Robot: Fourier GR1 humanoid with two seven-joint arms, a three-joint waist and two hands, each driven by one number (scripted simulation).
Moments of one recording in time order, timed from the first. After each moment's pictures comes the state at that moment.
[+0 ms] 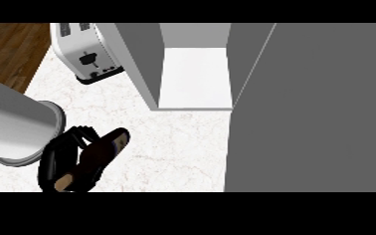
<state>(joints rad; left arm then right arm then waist) 0.06 0.15 0.09 -1.29 0.20 -0.11 -0.65 -0.09 -0.12 0.02 -2.42 -0.20 0.12 0.59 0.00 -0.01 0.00</state>
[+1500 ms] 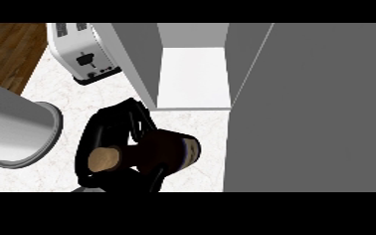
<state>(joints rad) -0.09 0.01 -0.33 -1.89 0.11 0.22 0.01 -0.11 -0.11 -0.02 -2.41 -0.23 0.15 0.63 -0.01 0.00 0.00</state>
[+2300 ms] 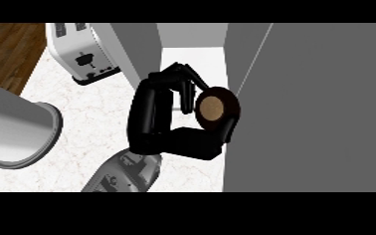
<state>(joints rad) -0.46 0.00 -0.49 -1.70 0.11 0.62 0.11 -0.08 -0.11 -0.04 -2.41 -0.24 0.17 0.61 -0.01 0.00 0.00</state>
